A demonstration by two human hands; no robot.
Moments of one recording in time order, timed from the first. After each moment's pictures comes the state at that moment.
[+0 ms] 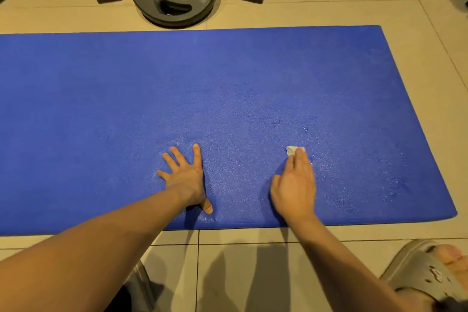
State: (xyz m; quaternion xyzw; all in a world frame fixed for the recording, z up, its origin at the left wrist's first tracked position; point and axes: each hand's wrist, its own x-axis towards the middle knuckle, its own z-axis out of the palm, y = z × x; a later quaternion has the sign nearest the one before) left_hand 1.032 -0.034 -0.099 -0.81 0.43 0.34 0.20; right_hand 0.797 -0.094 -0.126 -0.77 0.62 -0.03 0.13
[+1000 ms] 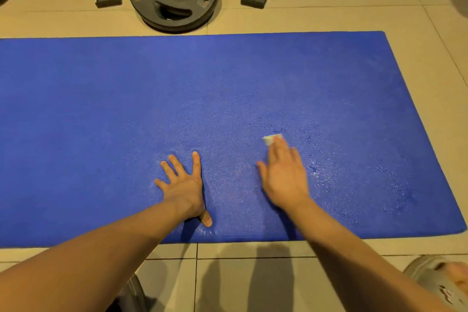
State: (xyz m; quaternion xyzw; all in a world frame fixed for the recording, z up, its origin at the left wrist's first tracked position) left_hand 1.030 -0.035 -0.100 -0.81 0.43 0.34 0.21; right_hand 0.822 -0.144 -0.140 -0.87 0.49 0.02 0.09
